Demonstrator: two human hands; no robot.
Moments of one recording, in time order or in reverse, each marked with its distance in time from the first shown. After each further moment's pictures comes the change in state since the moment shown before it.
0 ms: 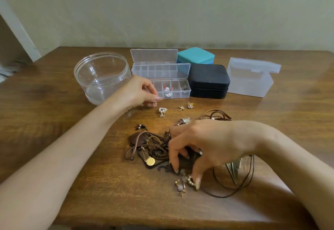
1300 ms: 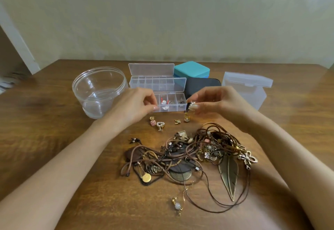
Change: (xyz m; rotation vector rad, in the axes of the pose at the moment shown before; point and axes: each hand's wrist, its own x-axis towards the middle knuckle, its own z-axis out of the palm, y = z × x) left_hand -0.003 0.001 0.003 0.436 0.183 0.277; right_hand -0.007 0.069 -0.022 0.753 0.830 0.194
